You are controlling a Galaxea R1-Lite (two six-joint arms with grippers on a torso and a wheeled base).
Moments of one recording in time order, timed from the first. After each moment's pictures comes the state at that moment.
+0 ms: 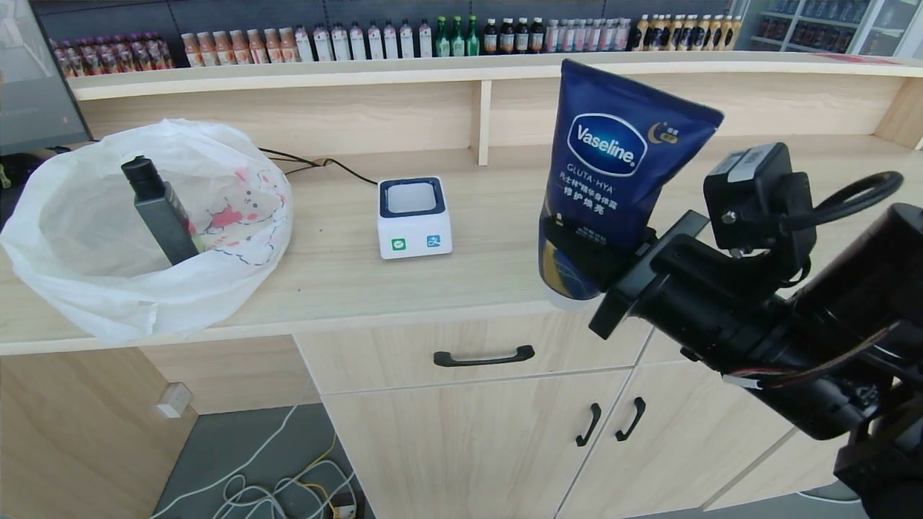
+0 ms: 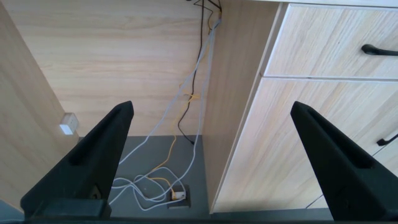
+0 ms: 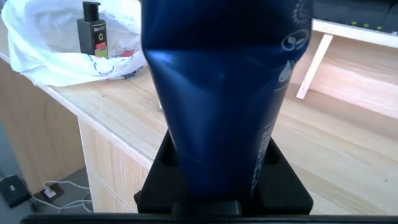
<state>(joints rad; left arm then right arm) 0.00 0.00 0.00 0.00 0.00 0.00 0.70 1.64 -0.64 -1.31 0.06 -0.28</state>
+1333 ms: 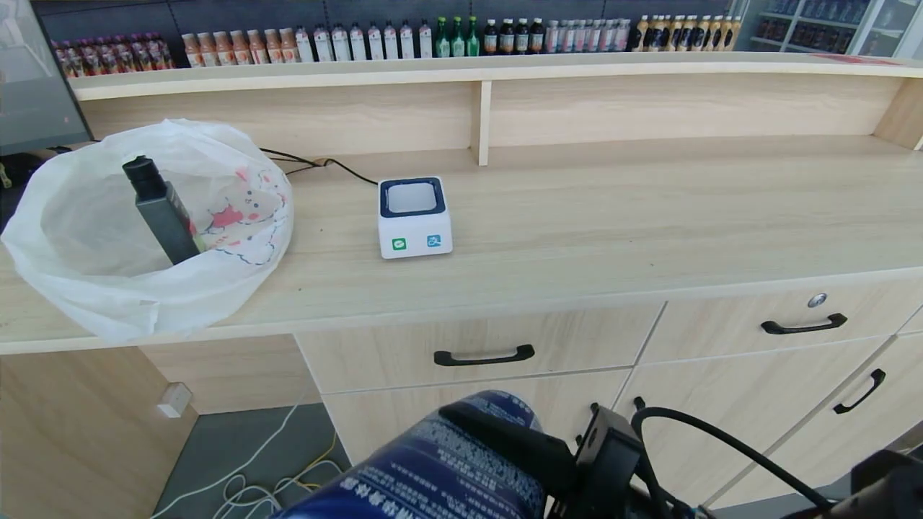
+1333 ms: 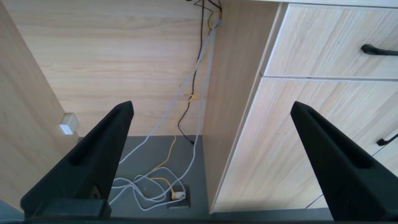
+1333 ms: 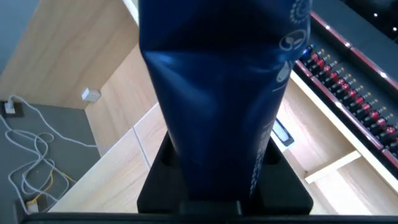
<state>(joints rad) 0.00 0.00 0.00 0.00 0.00 0.00 1.17 1.74 -0.38 -1.57 -0.09 -0.96</state>
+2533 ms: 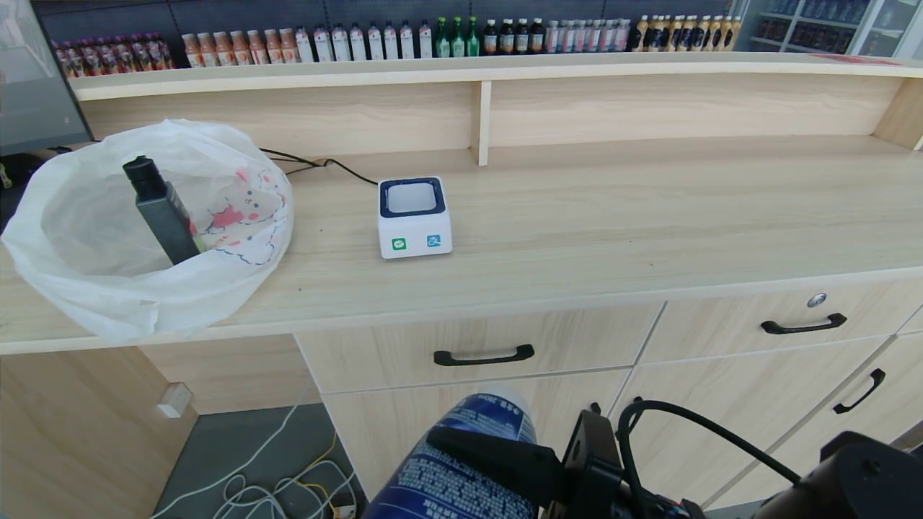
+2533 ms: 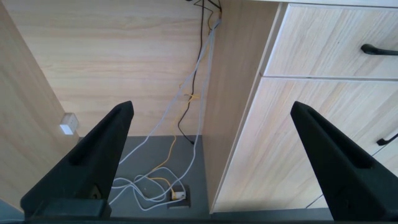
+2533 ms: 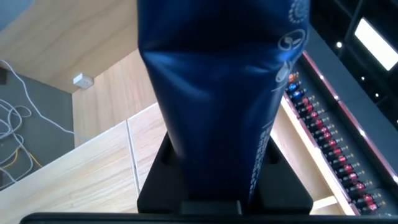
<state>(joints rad) 0.00 0.00 0.00 0.00 0.00 0.00 1.10 1.77 -0.38 -1.57 0.09 -1.16</state>
